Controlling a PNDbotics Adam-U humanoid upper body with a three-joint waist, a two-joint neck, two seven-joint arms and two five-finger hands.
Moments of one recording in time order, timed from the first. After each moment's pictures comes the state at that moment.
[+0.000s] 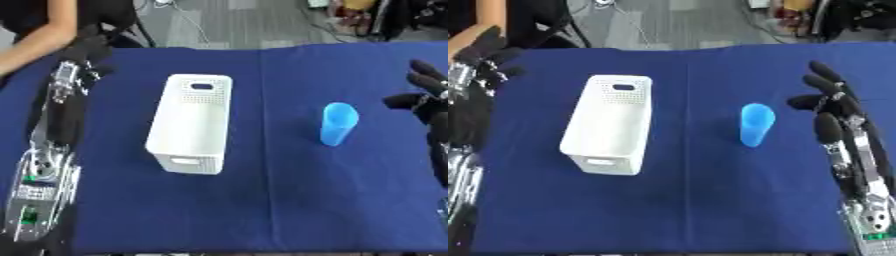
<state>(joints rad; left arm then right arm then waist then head) -0.18 0.20 0.08 -1.86 -0.03 -0.13 -0.03 -0.05 -0.31 0.07 -1.98 0.27 -0.29 0.08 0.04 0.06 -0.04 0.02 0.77</state>
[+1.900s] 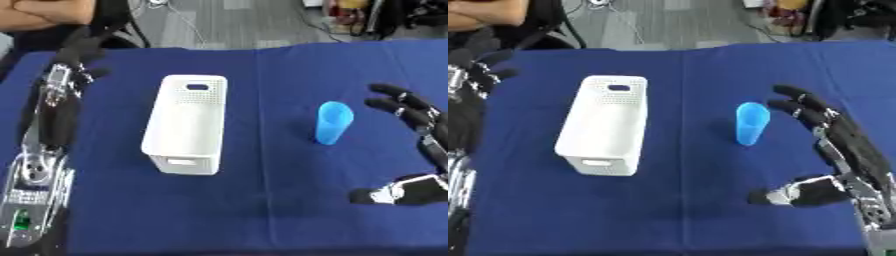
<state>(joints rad) -0.18 0.20 0.08 -1.86 -0.04 -0.13 -0.04 -0.06 -0.38 0.04 -1.98 0.77 -0.35 0.21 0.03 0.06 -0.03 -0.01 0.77</state>
